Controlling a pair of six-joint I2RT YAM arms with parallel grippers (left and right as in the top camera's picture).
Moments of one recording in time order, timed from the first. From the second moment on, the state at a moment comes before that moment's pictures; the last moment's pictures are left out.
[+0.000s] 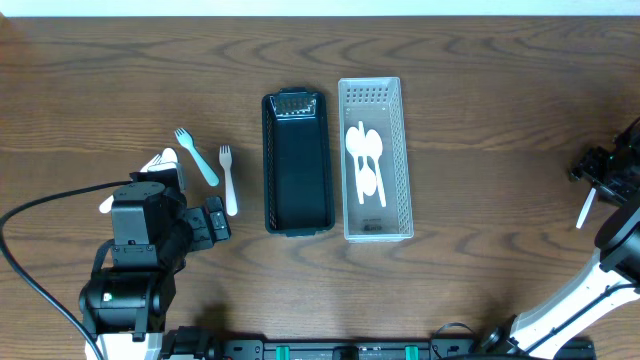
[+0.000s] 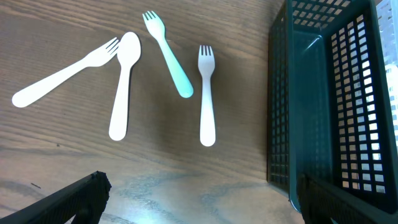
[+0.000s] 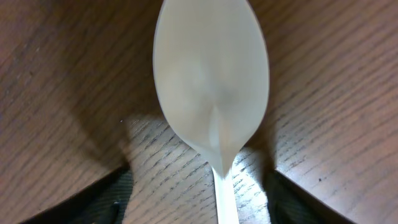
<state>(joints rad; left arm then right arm) -0.01 0.78 0.82 -0.89 0.01 -0.20 -0.65 2.17 1.56 -0.89 0.00 0.07</state>
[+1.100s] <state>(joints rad) -0.01 0.78 0.82 -0.89 0.01 -0.20 -0.50 2.05 1.55 -0.92 -0.13 0.09</state>
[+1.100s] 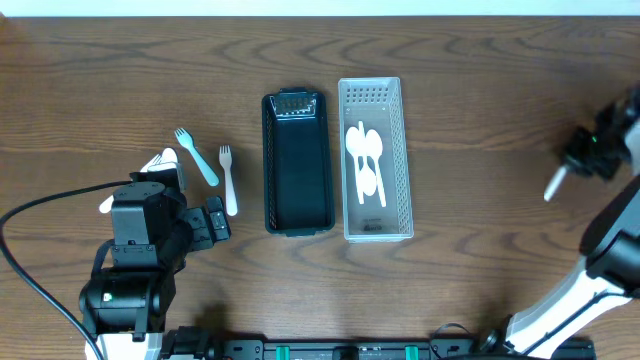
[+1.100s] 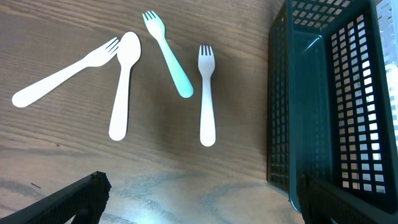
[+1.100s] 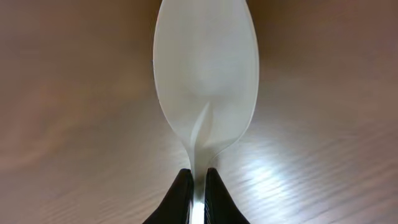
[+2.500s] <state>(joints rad) -0.01 0.78 0.82 -0.89 0.01 -0.20 0.49 1.97 1.56 -0.82 -0.01 0.33</state>
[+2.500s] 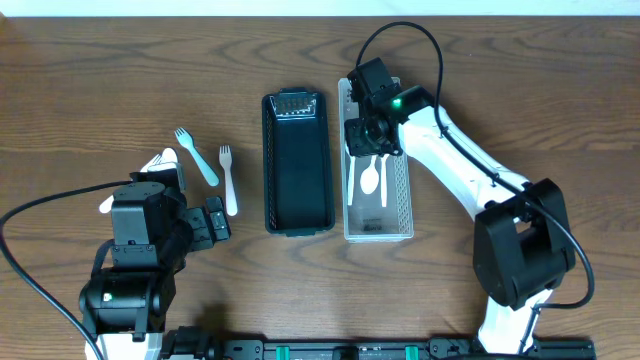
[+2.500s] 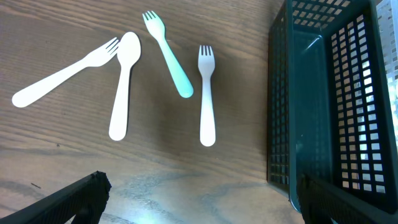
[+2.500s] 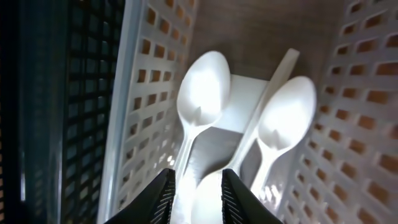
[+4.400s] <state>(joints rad) -0.01 2.00 1.41 -0.84 0.01 -0.17 -0.01 1.63 1.39 -1.07 0.05 0.27</state>
